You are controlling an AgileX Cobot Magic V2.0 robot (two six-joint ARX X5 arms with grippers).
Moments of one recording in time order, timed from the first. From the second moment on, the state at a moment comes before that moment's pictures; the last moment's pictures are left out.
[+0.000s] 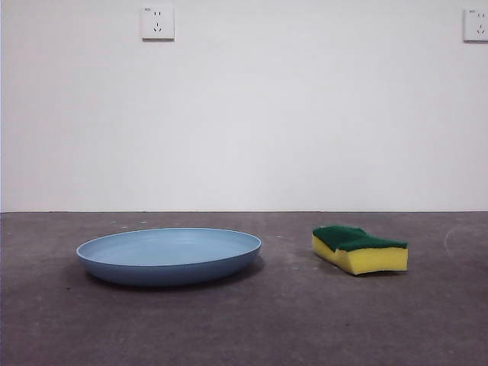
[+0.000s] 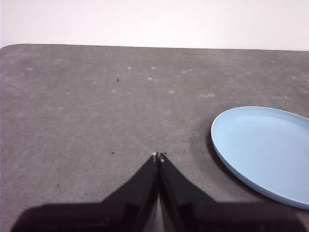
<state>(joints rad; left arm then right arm) -0.09 0.00 0.02 -0.19 0.00 -0.07 0.67 0.58 0.71 -0.41 0.37 0.13</state>
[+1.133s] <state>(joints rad) -0.09 0.00 0.02 -0.19 0.00 -0.07 0.10 0.02 0.05 -0.14 0.05 0.12</state>
